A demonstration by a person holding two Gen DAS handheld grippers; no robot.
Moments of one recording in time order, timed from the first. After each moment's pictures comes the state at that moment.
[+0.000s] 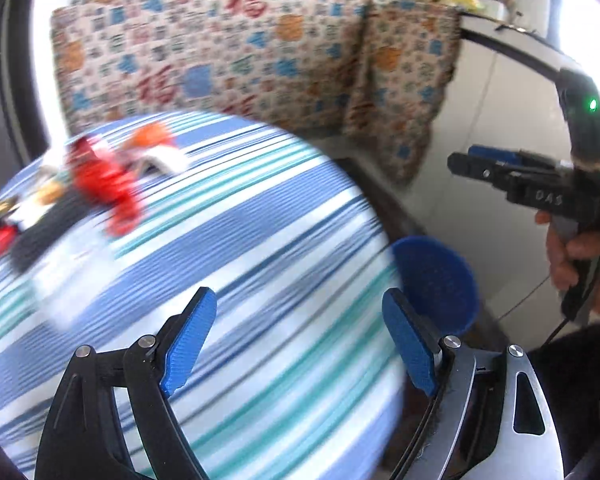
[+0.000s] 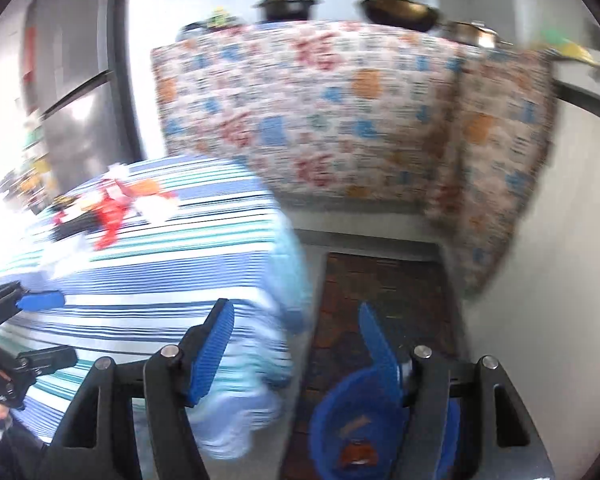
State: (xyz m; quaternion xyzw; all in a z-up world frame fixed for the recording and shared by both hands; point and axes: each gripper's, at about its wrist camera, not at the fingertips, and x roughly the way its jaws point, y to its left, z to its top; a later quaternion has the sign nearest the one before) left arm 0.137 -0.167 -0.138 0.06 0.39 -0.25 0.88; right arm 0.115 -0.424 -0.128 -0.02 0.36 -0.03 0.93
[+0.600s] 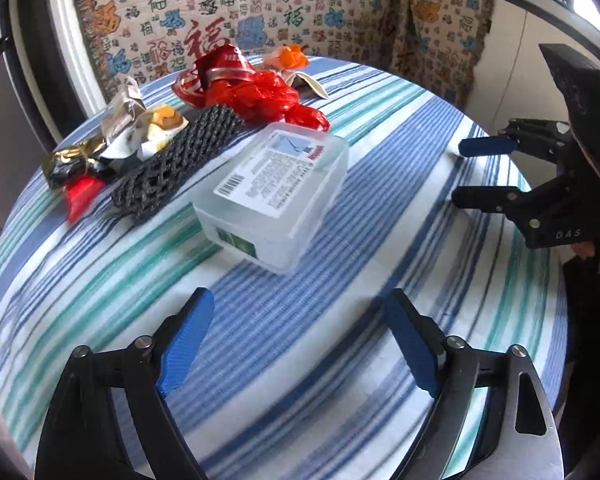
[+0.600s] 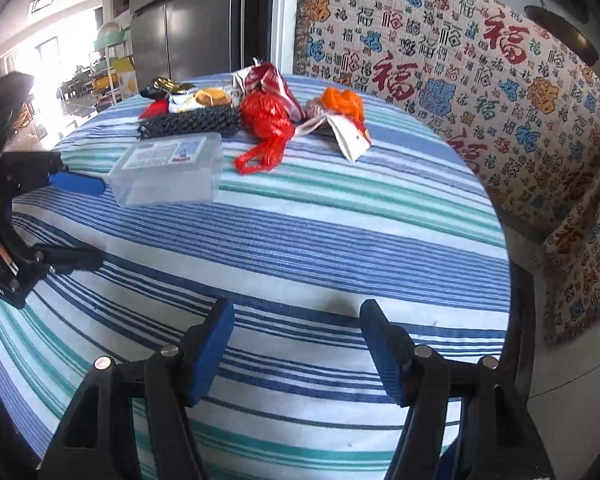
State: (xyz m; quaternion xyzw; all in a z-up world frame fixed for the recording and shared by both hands) left arm 0.195 -0.026 -0.178 0.14 0.43 -0.25 0.86; right arm 0.171 -0.251 -0.207 -0.11 0.44 0.10 0.88
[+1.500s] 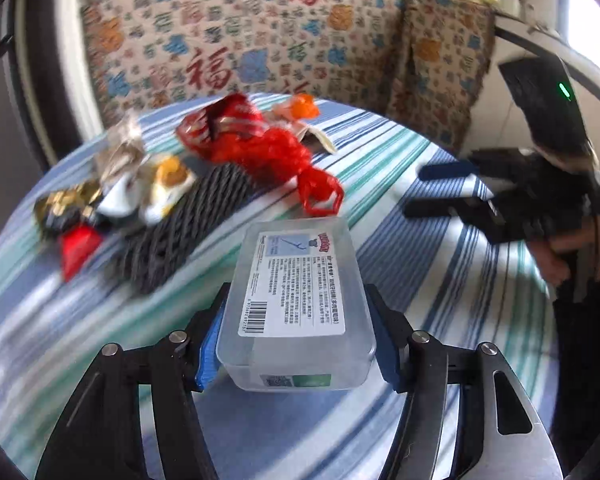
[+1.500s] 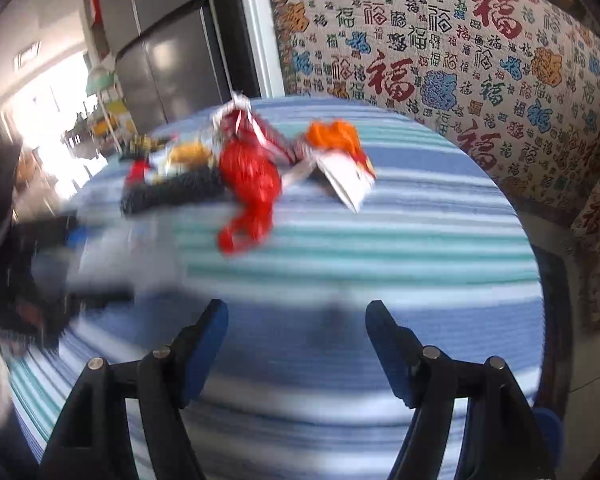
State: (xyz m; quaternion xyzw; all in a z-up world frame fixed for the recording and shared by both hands) left arm 0.222 -0.016 -0.165 0.09 0.40 -0.26 0.88; right arm 0.240 -0.253 -0.195 -0.01 0.43 0.12 0.89
